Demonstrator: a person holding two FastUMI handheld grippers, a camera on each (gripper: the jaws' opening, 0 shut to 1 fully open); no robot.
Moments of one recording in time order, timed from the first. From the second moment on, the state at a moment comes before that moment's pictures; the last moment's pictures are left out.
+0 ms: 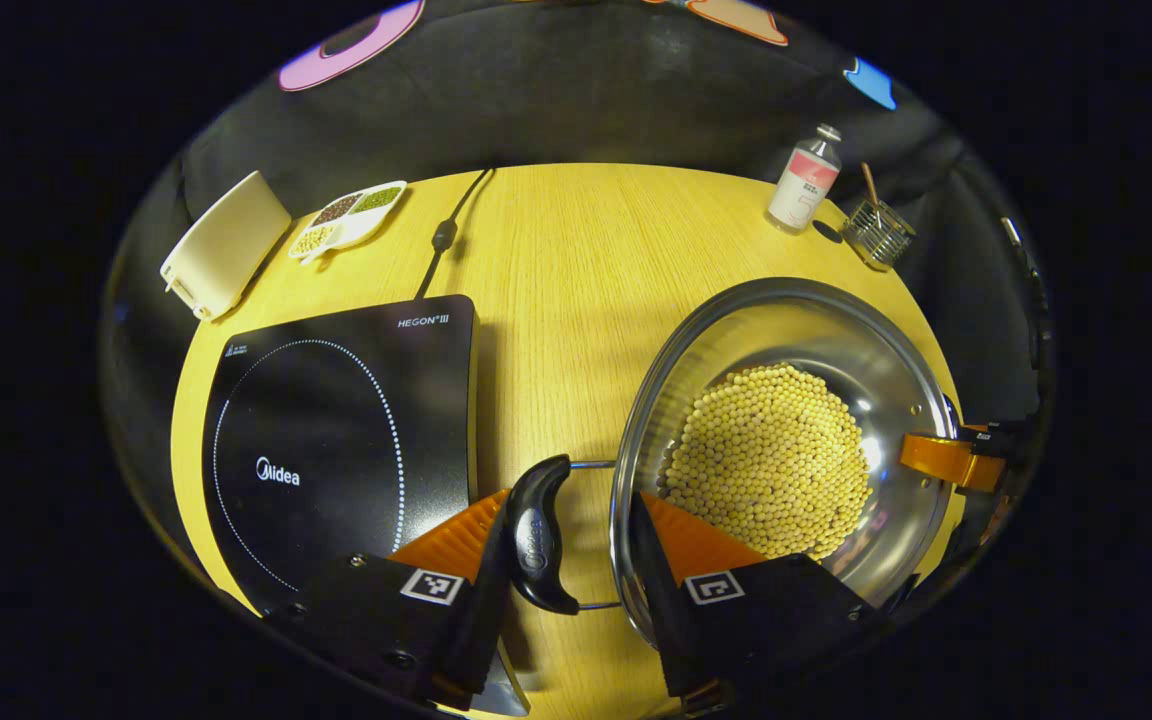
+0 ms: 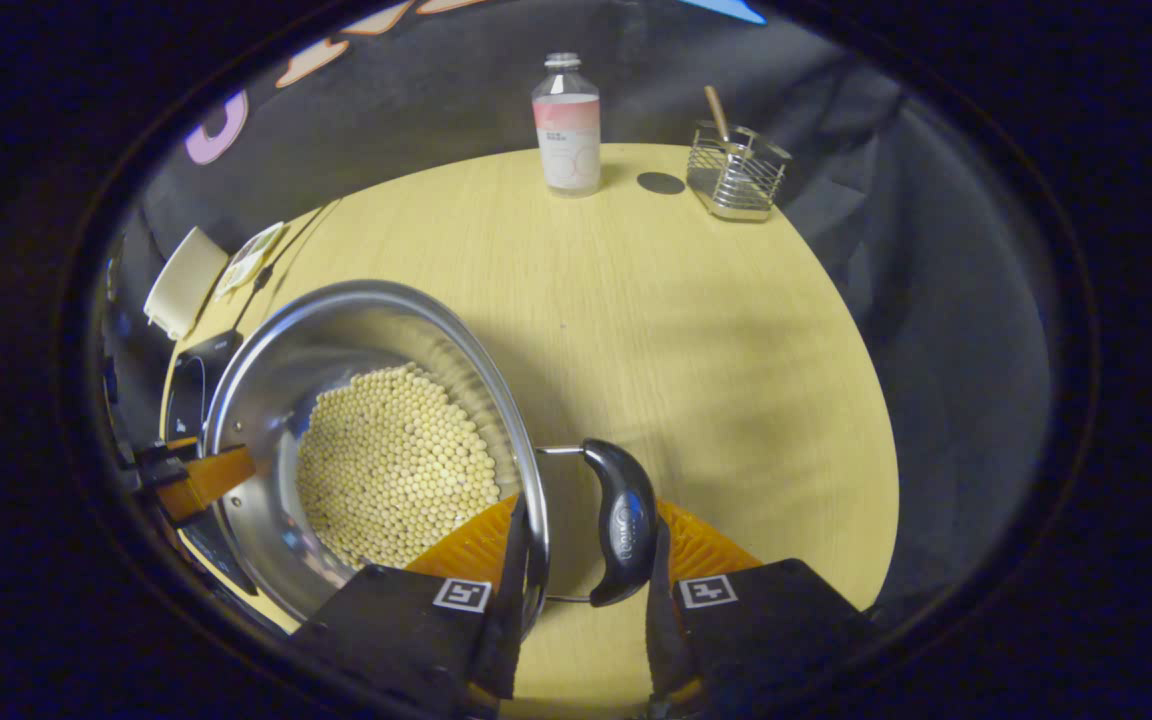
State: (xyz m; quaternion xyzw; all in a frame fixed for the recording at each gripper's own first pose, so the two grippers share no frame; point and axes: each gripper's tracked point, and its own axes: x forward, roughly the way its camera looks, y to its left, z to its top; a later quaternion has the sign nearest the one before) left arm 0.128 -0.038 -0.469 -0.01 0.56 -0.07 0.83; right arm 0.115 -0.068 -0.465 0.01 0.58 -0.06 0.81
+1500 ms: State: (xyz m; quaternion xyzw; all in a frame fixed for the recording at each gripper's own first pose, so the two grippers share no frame) left arm 0.103 0.167 -0.367 0.01 0.50 -0.04 0.87; right arm 0.086 0.137 -0.388 0.02 0.55 -0.02 0.84
